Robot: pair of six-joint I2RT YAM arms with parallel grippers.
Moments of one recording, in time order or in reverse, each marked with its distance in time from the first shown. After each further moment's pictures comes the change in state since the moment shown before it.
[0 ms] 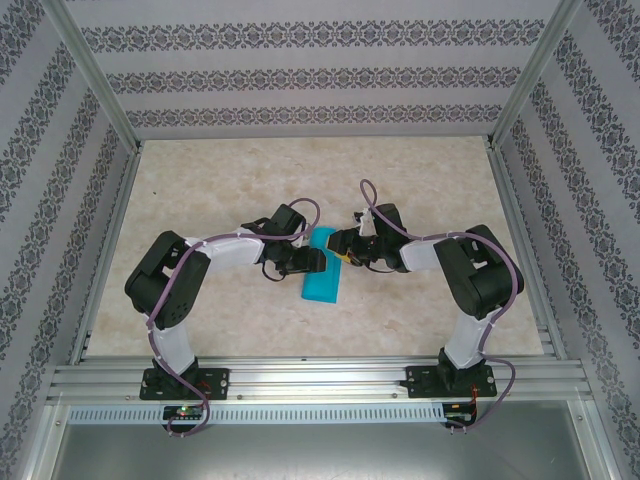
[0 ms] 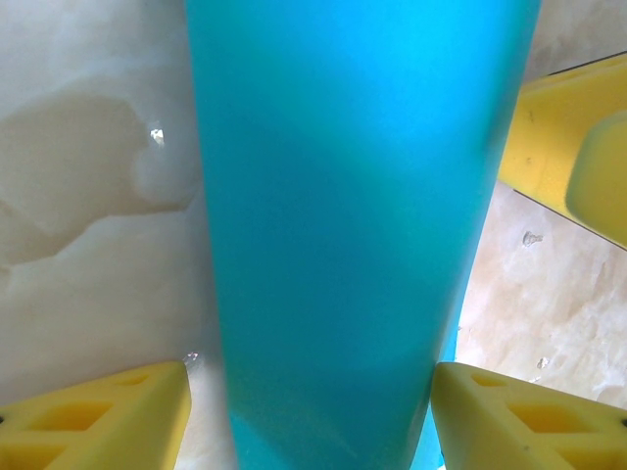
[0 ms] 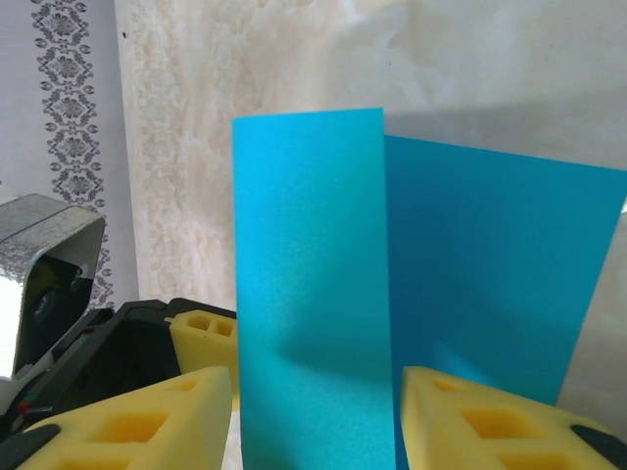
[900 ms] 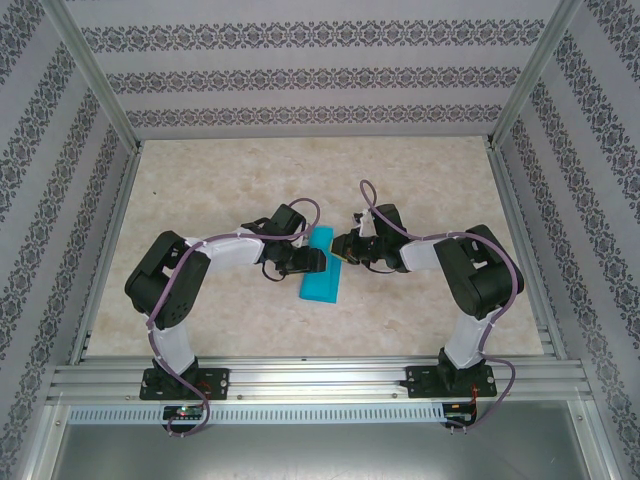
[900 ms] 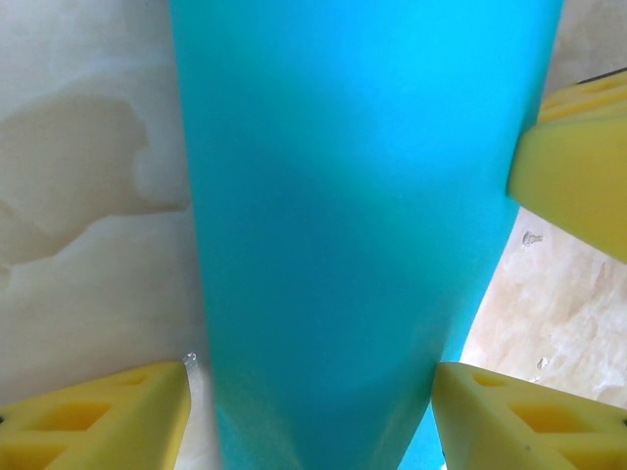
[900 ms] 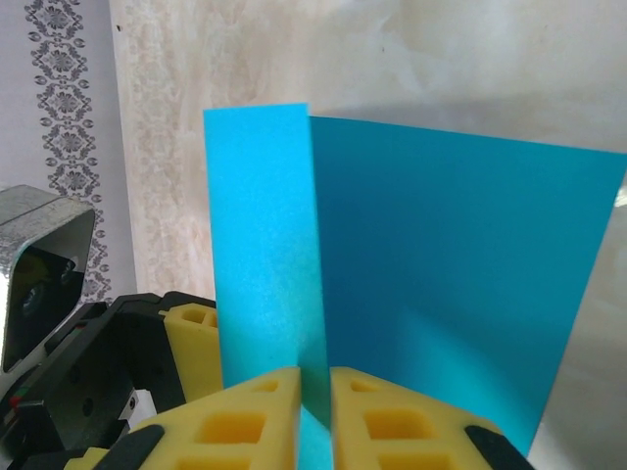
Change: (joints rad) left arm -0.001 0.000 0.000 0.000 -0.001 0.000; right arm 0.000 0.000 0.000 -0.020 -0.004 -0.008
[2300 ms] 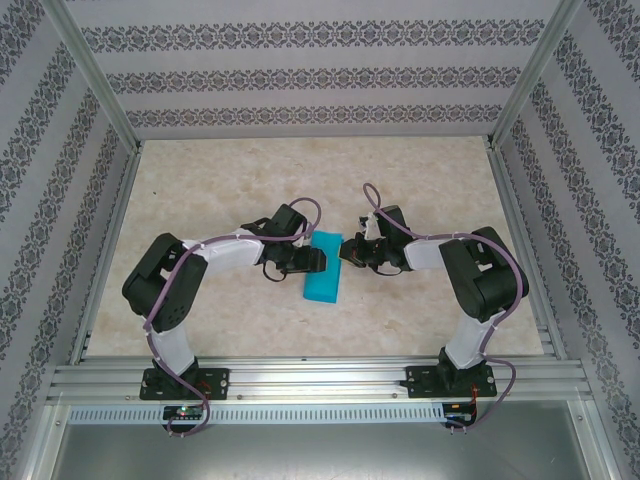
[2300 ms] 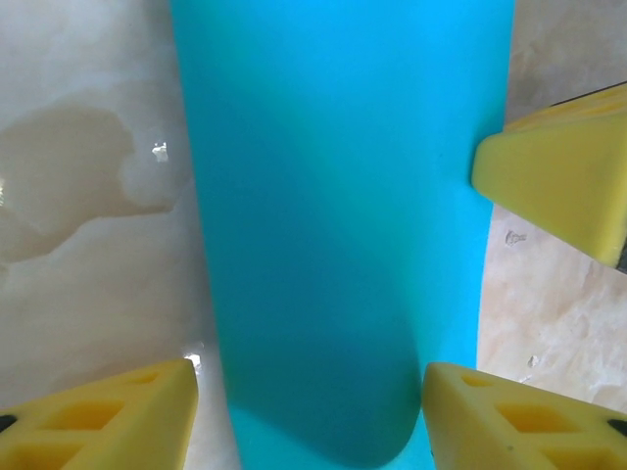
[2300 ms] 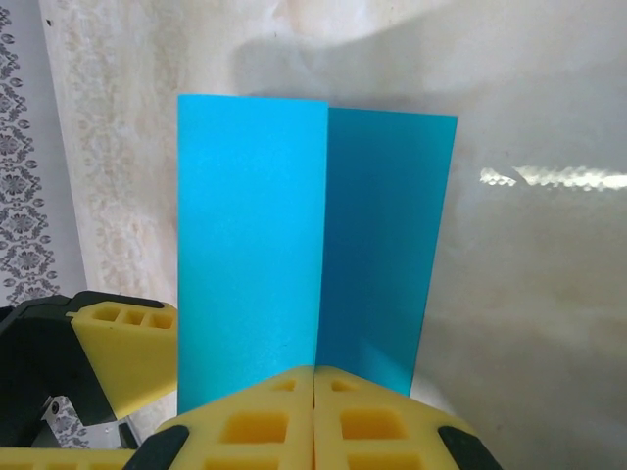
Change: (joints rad) left arm -0.009 -0.020 -0.003 0.000 -0.026 0.004; right arm -0.026 -0.029 -0.001 -0.150 0.046 -0.087
